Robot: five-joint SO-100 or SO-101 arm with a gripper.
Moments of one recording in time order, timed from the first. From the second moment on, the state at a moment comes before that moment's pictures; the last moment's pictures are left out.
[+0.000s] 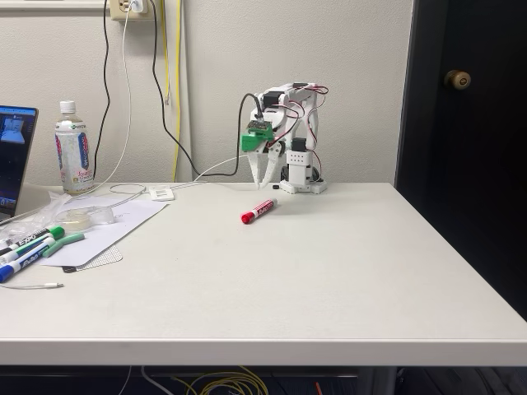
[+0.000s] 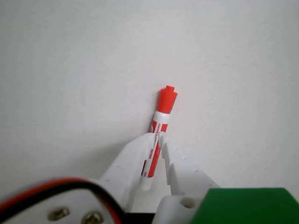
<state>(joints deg) 22.3 106.0 109.2 68.6 -98.2</state>
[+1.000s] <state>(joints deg) 22.5 106.0 109.2 69.9 -98.3</state>
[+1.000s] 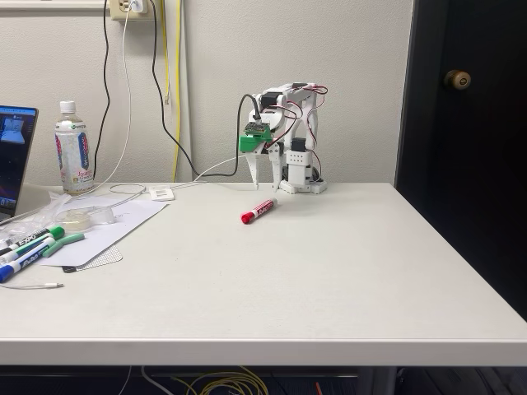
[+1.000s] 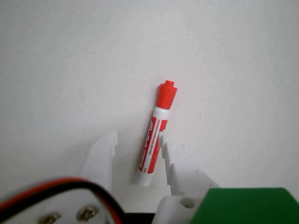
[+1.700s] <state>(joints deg) 18.5 105.6 109.2 69.4 -98.3</state>
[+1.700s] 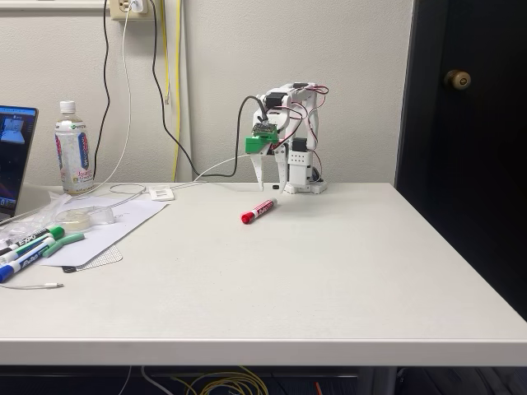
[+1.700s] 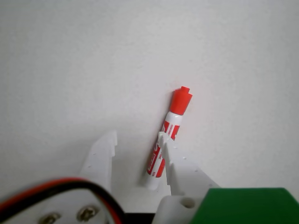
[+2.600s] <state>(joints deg) 31.5 105.6 109.2 66.4 -117.7</state>
